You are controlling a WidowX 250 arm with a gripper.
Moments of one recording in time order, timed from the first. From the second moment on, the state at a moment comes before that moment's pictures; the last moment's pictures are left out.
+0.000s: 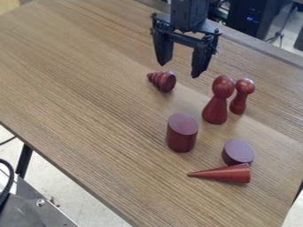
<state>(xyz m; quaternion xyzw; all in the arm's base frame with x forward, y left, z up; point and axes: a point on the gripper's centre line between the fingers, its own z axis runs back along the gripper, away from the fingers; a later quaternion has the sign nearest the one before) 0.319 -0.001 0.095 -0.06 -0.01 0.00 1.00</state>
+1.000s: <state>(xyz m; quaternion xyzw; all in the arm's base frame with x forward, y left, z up) 0.339 -0.017 0.110 -0.05 -0.02 -0.02 1.00</state>
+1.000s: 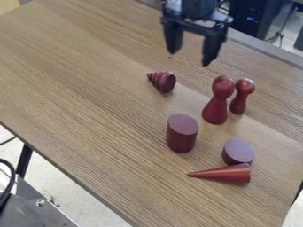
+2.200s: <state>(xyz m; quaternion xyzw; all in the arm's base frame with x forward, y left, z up) 0.316 -0.084 0.067 -0.10 0.09 -0.05 0.99</state>
